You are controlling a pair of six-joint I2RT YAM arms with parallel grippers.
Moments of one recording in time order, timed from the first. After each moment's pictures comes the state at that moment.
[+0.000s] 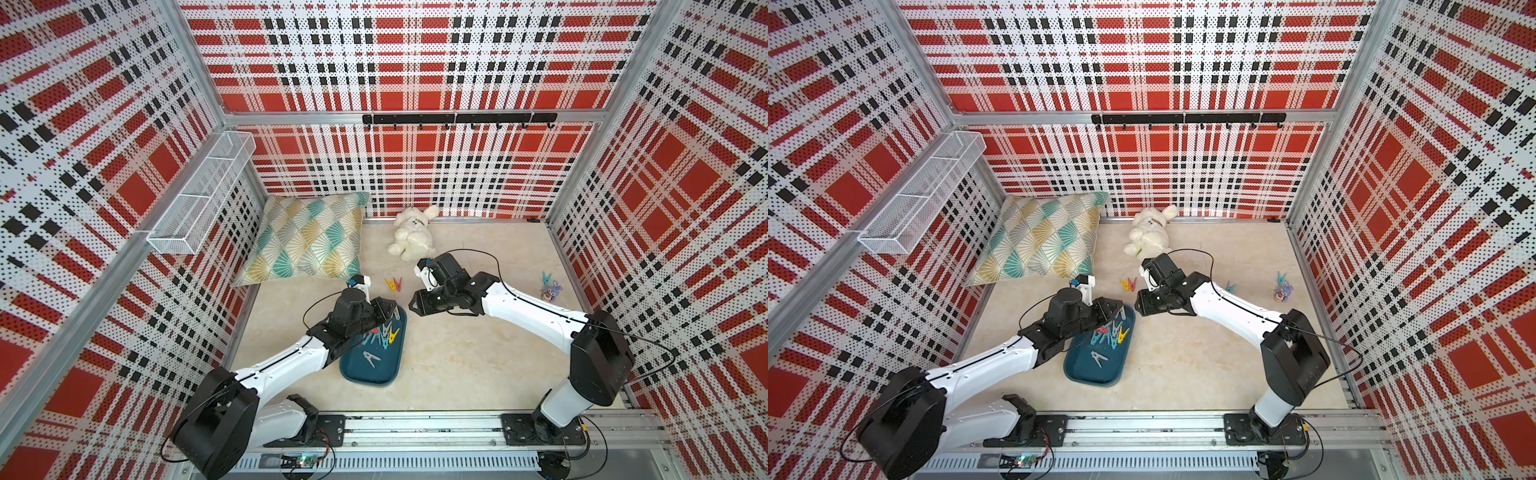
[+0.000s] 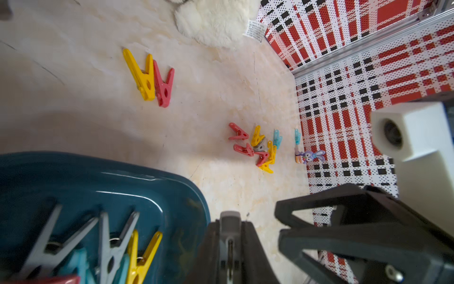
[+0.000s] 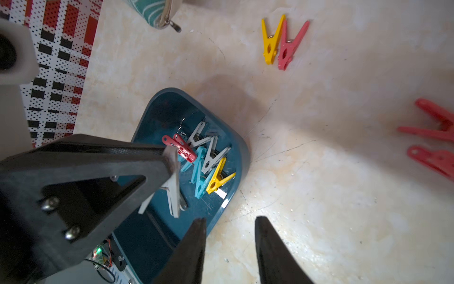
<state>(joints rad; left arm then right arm) -0.55 1.19 0.52 0.17 0.18 -0.93 0.71 1.61 1.23 -0.53 -0.22 0.46</state>
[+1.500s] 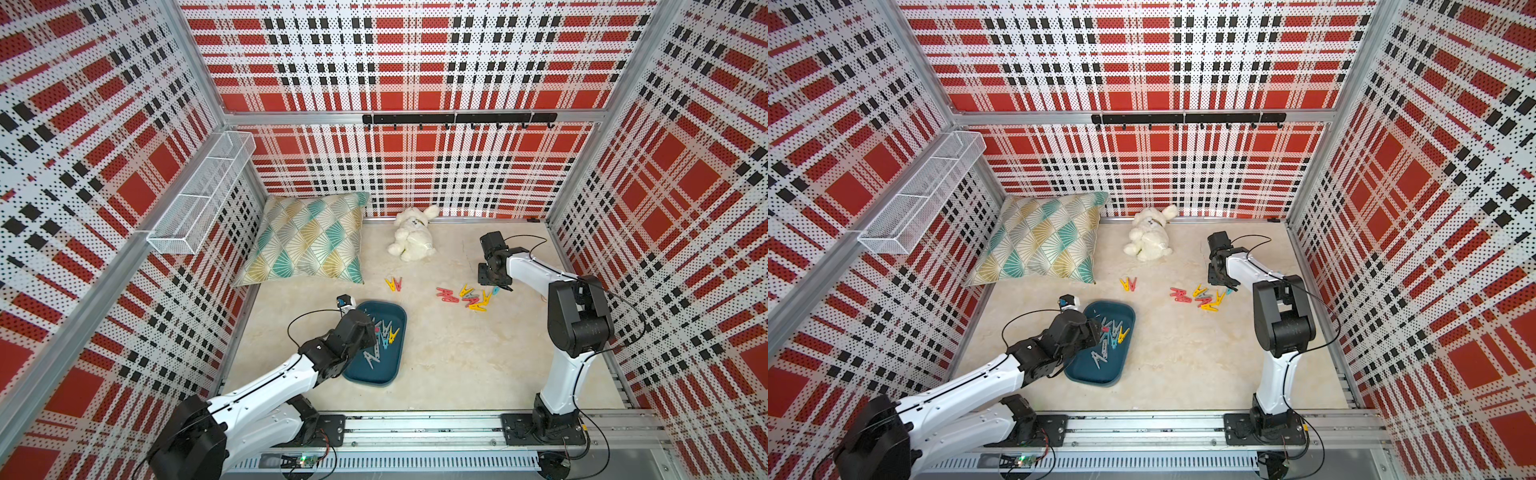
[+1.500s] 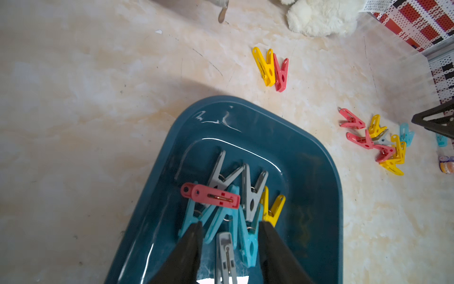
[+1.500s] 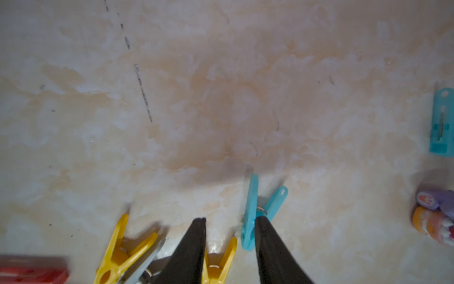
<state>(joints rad) -0.70 1.00 0.45 -0.24 -0.28 -0.83 0.20 1.93 1.36 -0.61 0.24 0.32</state>
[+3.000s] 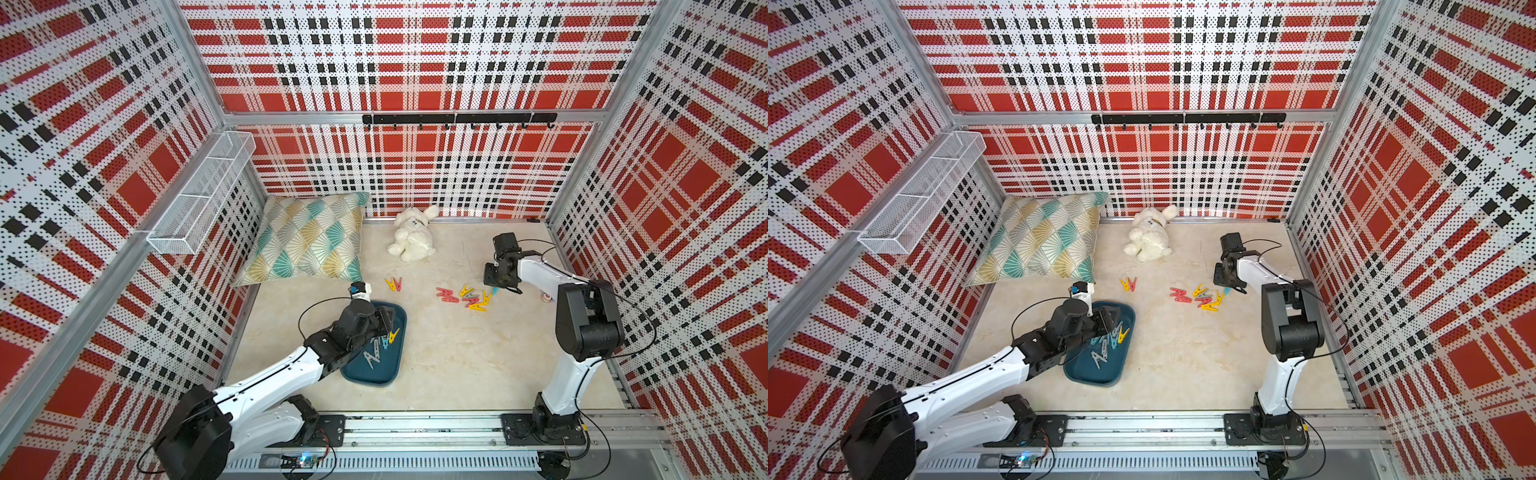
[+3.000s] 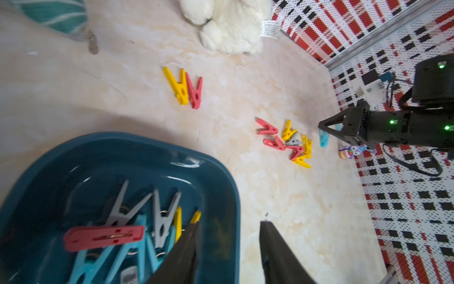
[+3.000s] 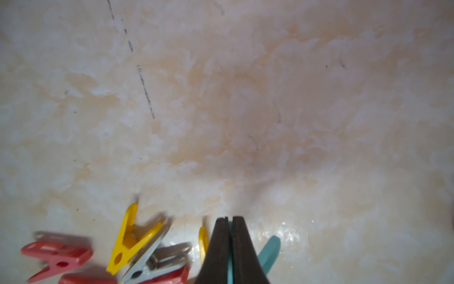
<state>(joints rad) -0.73 1.10 0.55 0.00 -0.10 -0.82 0.15 1.84 1.27 -0.55 0.06 0.34</state>
